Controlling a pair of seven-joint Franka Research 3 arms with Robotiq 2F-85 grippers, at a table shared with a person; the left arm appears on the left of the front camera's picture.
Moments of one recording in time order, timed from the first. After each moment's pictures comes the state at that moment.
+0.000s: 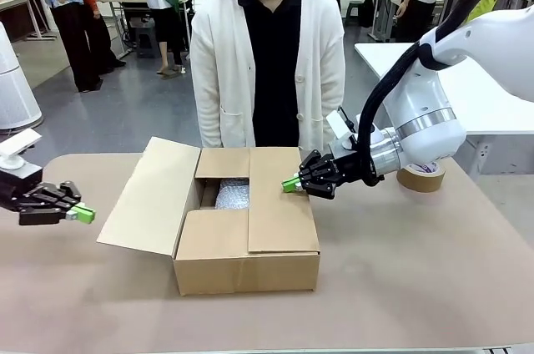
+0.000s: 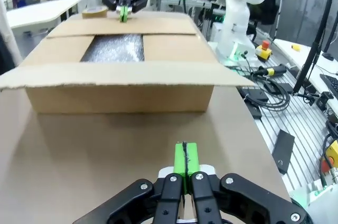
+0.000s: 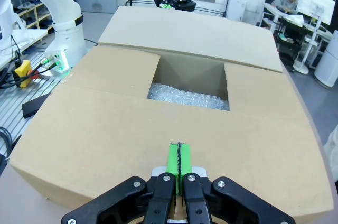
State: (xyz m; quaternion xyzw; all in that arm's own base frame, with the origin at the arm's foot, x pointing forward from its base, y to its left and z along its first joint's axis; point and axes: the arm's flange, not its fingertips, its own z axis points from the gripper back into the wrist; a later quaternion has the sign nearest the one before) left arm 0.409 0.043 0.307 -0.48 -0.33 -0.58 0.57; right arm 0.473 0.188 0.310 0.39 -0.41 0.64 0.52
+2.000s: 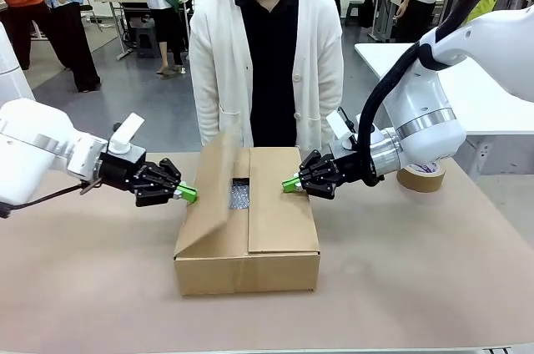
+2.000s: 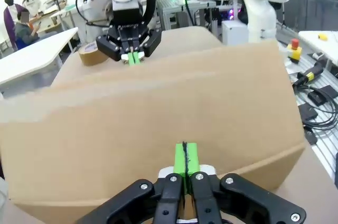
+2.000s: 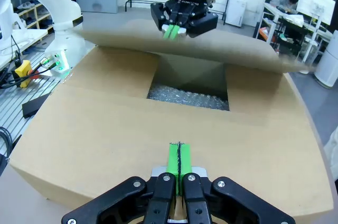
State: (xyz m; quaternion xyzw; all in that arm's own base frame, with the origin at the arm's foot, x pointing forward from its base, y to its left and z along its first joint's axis) left arm 0.449 -0.144 0.321 -0.43 -0.38 -0.64 0.52; right arm 0.473 0.188 0.310 0.39 -0.41 0.64 0.52
